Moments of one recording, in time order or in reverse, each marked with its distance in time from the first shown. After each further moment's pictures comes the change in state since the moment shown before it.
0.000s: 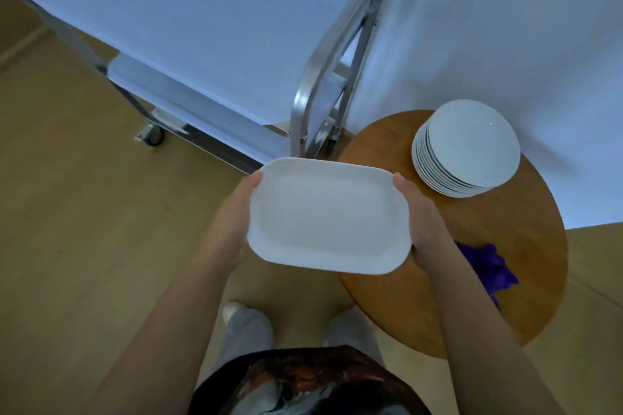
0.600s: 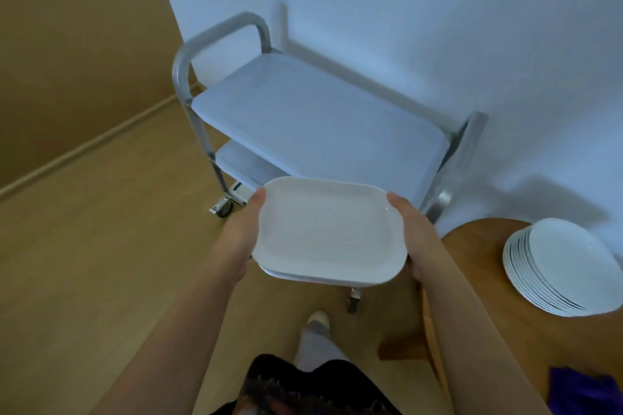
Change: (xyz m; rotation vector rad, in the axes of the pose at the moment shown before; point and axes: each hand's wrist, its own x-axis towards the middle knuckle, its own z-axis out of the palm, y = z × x) left_hand 0.053 0.115 -0.224 -0.118 0.157 0.129; right_hand 0.002 -0.147 0.229 -0.100 -0.070 -0.204
